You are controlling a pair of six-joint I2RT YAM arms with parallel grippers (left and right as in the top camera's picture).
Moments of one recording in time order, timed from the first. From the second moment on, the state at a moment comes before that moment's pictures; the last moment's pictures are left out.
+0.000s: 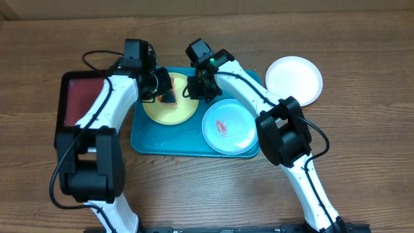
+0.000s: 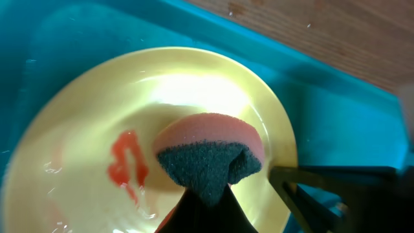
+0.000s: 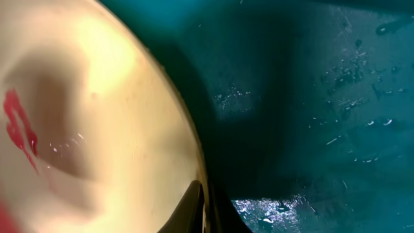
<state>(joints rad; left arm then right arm) -0.08 1.93 1.38 -0.58 0.25 -0.41 0.60 2.51 2.17 -0.98 -0.20 0.46</state>
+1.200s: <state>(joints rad) -0.09 2.05 1.54 -0.75 -0.08 -0.34 0.60 2.51 2.17 -0.97 -0.21 0.46</state>
